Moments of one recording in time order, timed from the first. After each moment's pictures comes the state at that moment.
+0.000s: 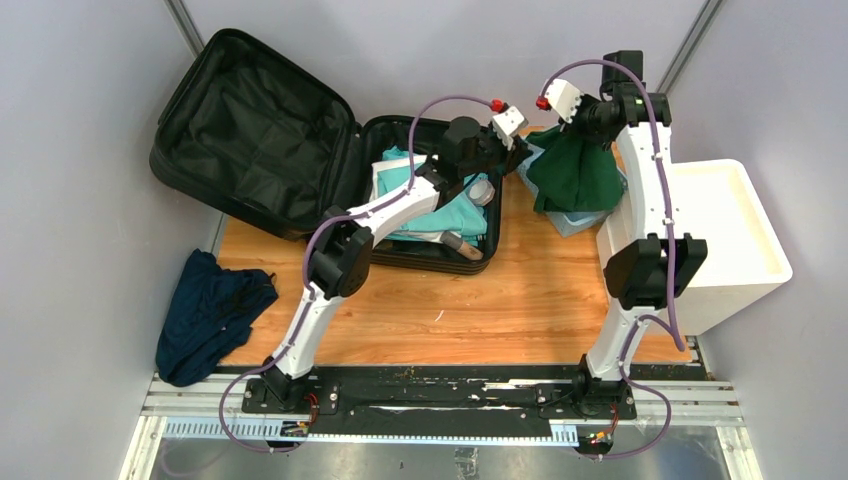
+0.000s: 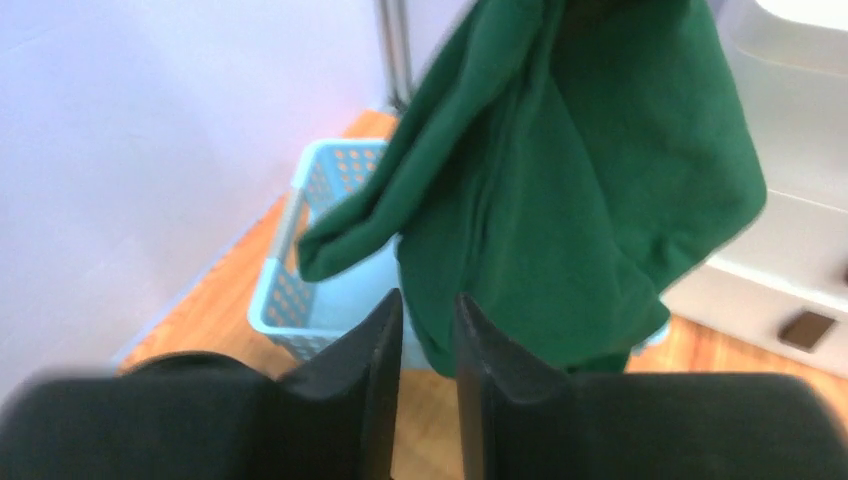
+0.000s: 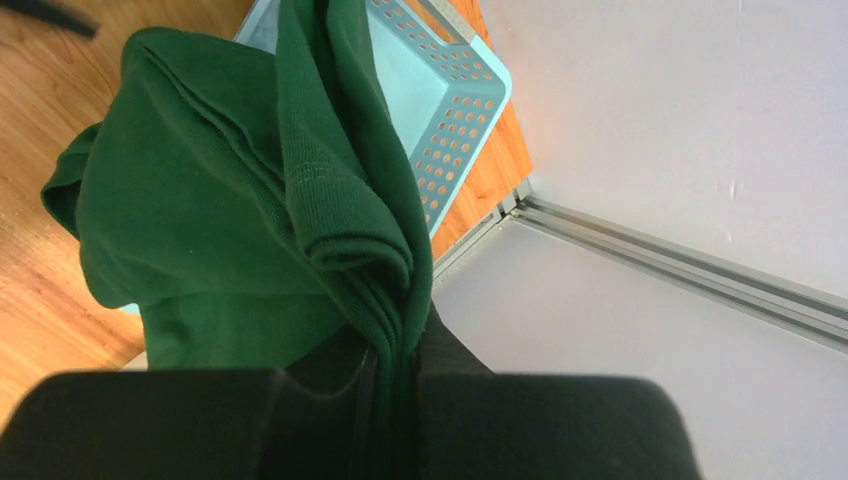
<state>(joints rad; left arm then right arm) -0.72 2.31 2.03 0.31 0.33 0.08 0.02 1.88 2.16 -1.05 -0.16 -1.15</state>
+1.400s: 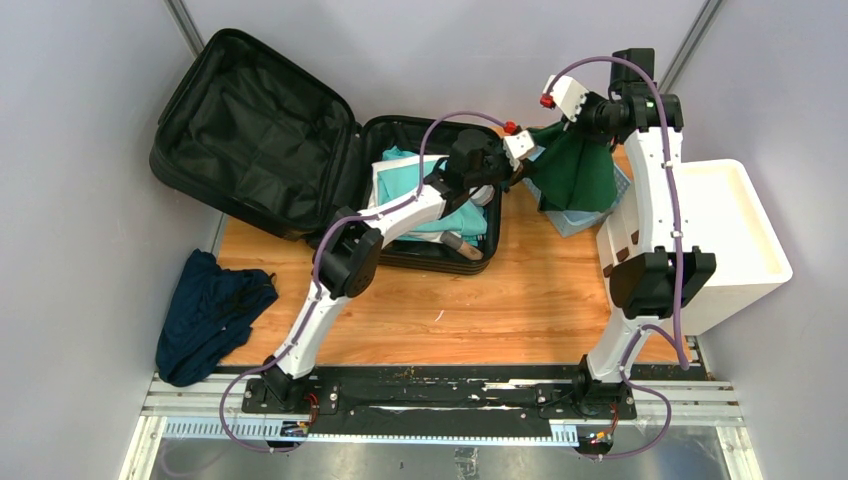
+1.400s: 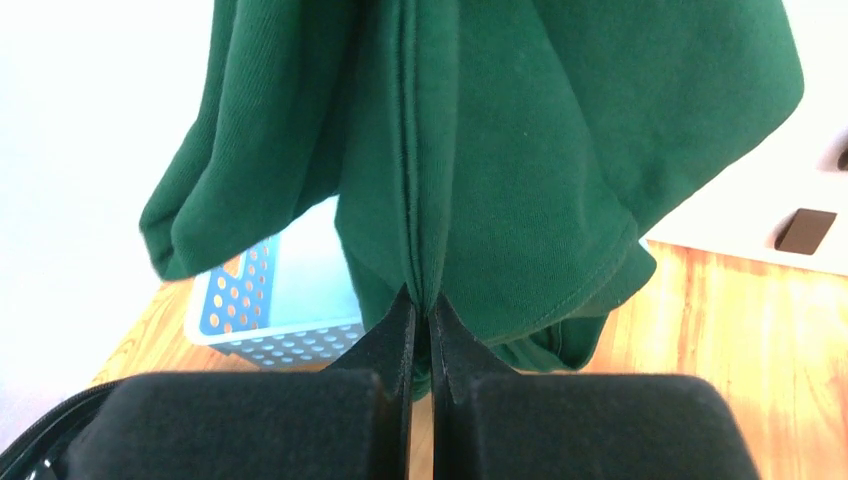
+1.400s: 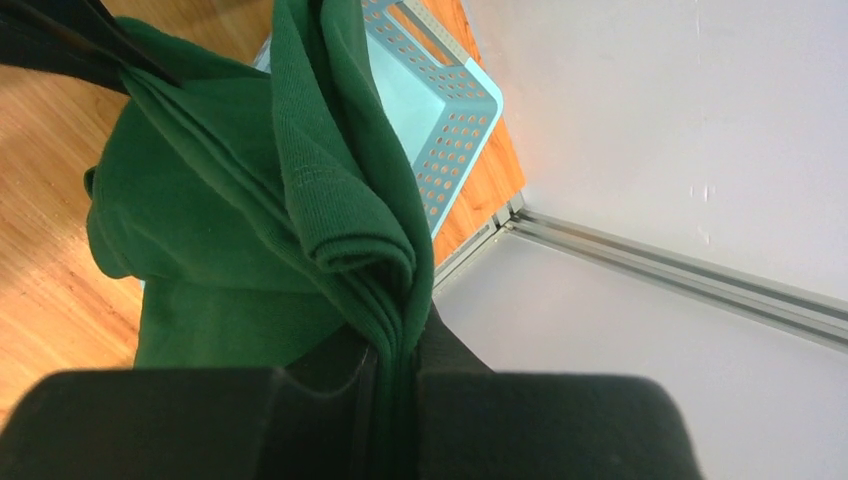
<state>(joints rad) -0.74 2.37 2.01 0.31 0.49 0.20 0.01 1.81 2.14 -1.08 -0.22 -1.15</state>
